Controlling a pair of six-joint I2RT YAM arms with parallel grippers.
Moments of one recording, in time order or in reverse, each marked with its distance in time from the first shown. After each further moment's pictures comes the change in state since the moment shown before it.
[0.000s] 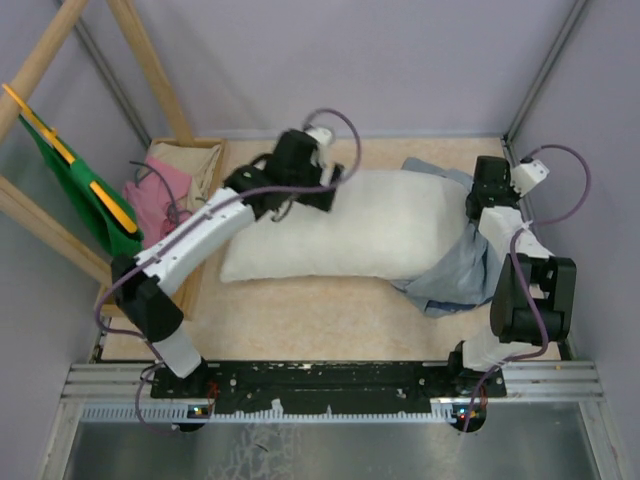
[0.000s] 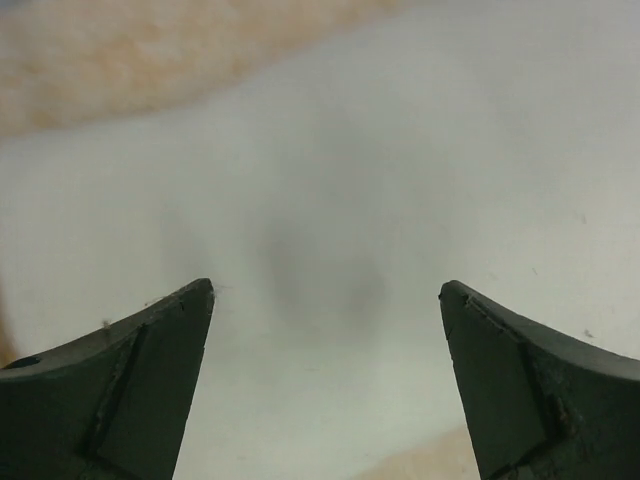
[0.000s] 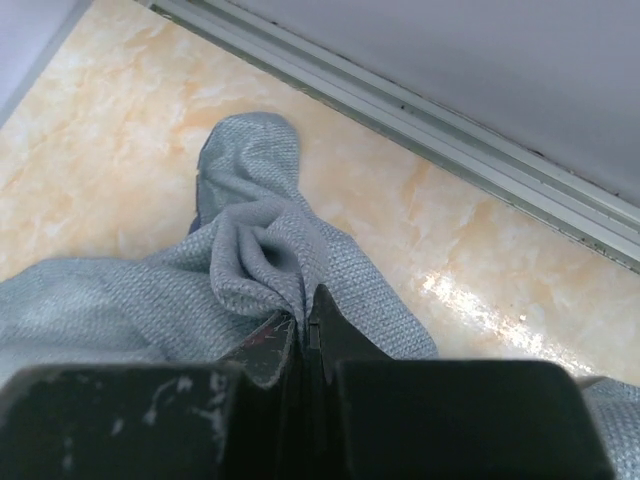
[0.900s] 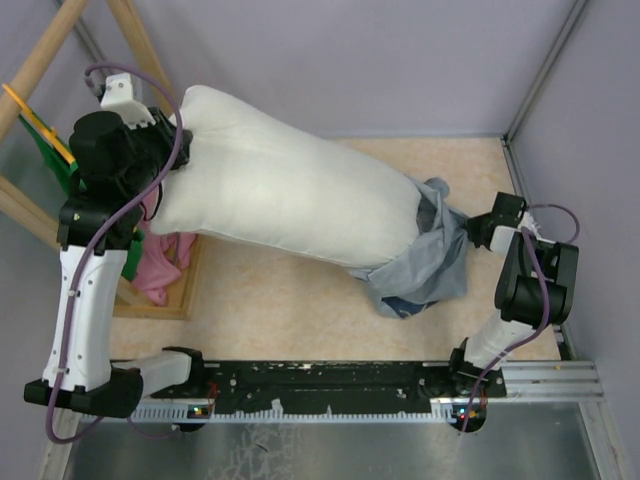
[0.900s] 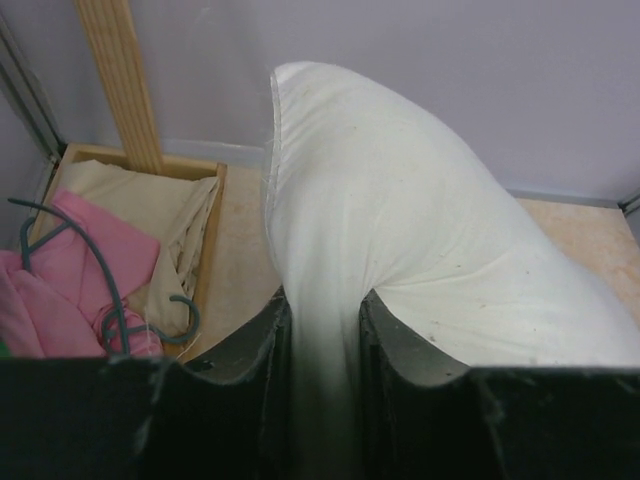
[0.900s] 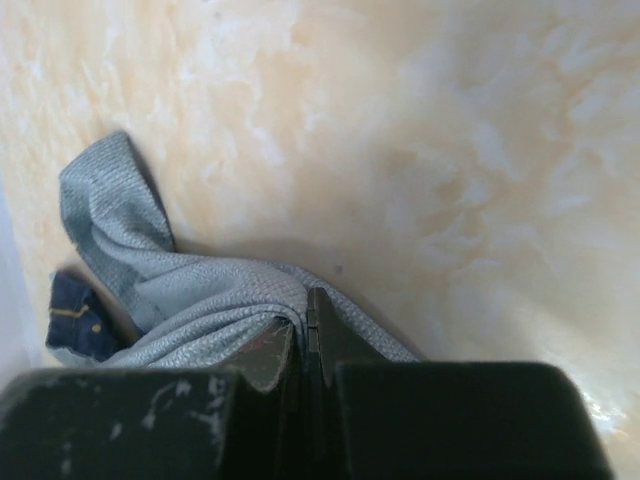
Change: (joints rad) left arm 0.454 -0.447 -0.060 -0.005 0.091 -0.085; right arm -0.213 0.129 -0.222 0.198 -0.744 0.354
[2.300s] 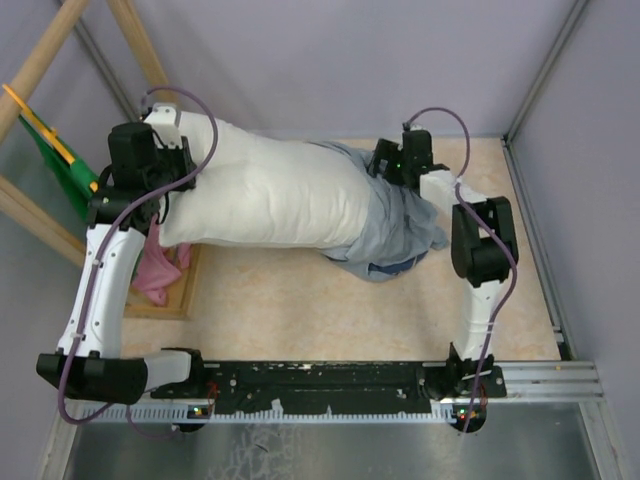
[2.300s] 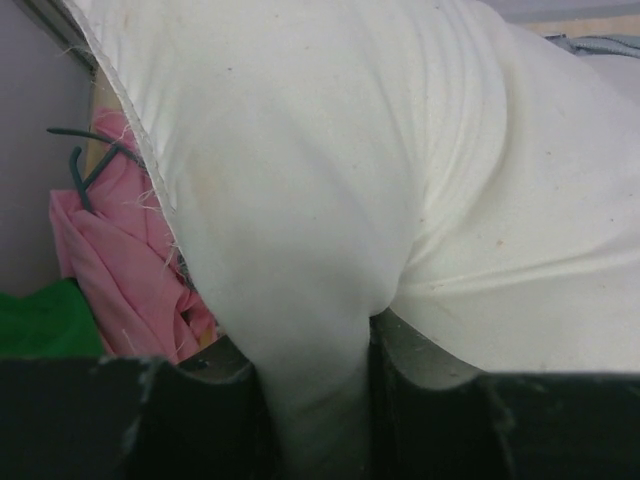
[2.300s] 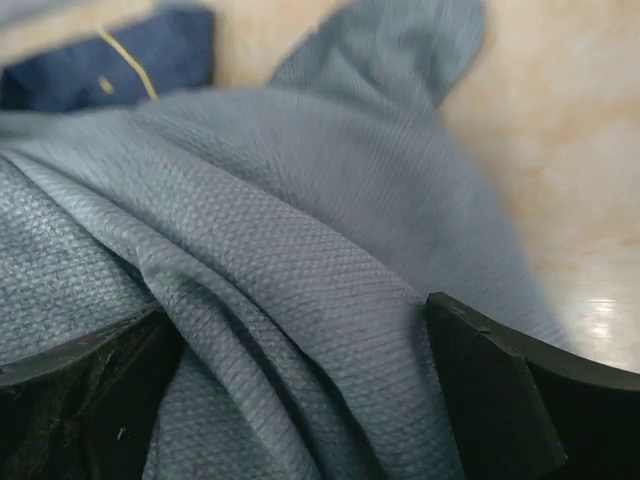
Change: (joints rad) left arm 0.074 0.064 -0.207 -0.026 0.049 0.258; right arm 0.528 0.283 0.689 -0.149 0.008 -0.576
